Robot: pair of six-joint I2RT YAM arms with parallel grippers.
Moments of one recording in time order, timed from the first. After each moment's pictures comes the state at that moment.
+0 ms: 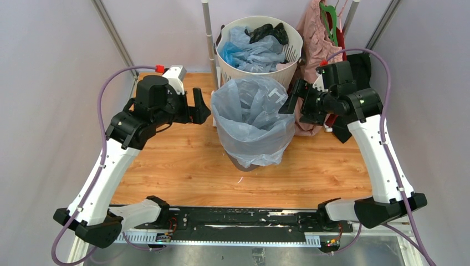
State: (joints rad) left arm -0.47 1.12 1.50 -0.87 0.04 -0.32; right arm 0.32 1.31 1.73 -1.21 -0.25 0.59
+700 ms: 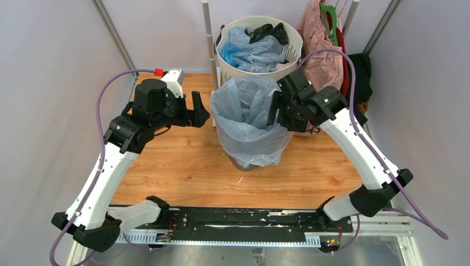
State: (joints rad) left arm -0.47 1.09 1.46 -0.87 0.05 -0.32; right arm 0.65 1.44 1.78 -1.32 0.15 0.76
